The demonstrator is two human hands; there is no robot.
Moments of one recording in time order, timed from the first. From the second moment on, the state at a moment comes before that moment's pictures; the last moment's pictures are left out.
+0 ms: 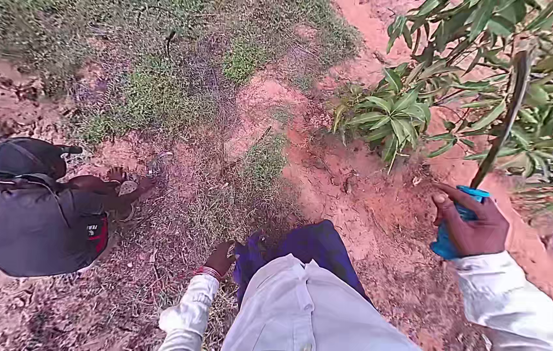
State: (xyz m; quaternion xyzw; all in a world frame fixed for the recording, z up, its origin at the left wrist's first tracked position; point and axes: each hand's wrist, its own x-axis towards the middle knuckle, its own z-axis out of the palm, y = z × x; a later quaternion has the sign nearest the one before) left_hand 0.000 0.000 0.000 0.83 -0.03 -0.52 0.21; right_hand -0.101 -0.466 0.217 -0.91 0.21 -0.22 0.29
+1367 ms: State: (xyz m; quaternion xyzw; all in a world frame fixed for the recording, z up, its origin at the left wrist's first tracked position) left_hand 0.065 -0.159 -0.265 0.71 0.38 -0.47 0.36; right_hand 0.367 -0.558 -0.336 -0.71 0.40 0.15 0.56
